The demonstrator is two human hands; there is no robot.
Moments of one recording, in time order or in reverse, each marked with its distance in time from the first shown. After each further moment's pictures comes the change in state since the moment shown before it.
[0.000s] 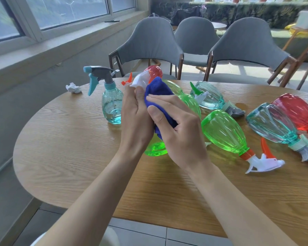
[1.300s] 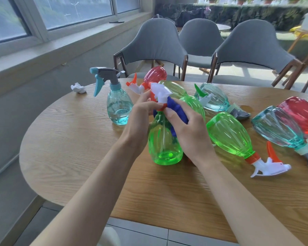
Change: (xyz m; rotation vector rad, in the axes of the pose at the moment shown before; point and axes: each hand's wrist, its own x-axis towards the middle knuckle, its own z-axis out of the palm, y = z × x) left_hand 0.015 -0.009 -0.012 -0.402 -0.352 -0.419; right_hand 0.005 0.027 -0.003 0.129 -0.047 0.432
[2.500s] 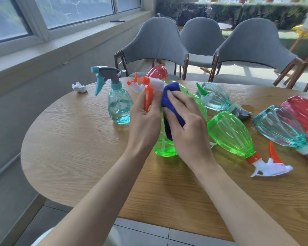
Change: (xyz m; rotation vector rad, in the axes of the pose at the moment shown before) left_hand -0.019 -0.002 0.023 0.121 0.213 0.317; right_hand -0.005 0.001 0.010 -0.346 0.140 -0.374
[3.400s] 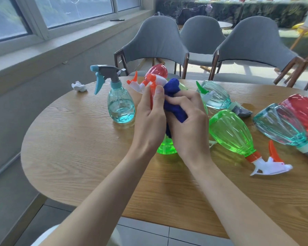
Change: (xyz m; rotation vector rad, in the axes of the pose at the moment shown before) left_hand -0.001 -0.005 0.006 -0.011 -0.053 0.050; right_hand 0.003 -0.008 0.003 0.146 0.103 0.079
